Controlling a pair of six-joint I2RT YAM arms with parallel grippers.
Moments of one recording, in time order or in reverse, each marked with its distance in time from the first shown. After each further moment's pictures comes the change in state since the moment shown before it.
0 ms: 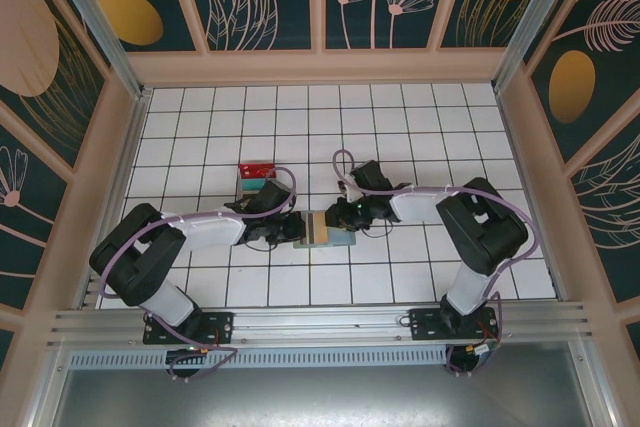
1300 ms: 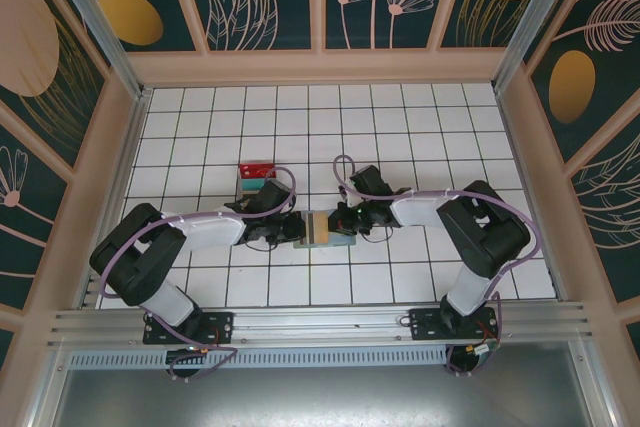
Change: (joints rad) left arm 0.000 0.002 0.000 0.000 0.000 -0.010; right arm 0.016 -0.027 -0.047 0.021 0.023 0.051
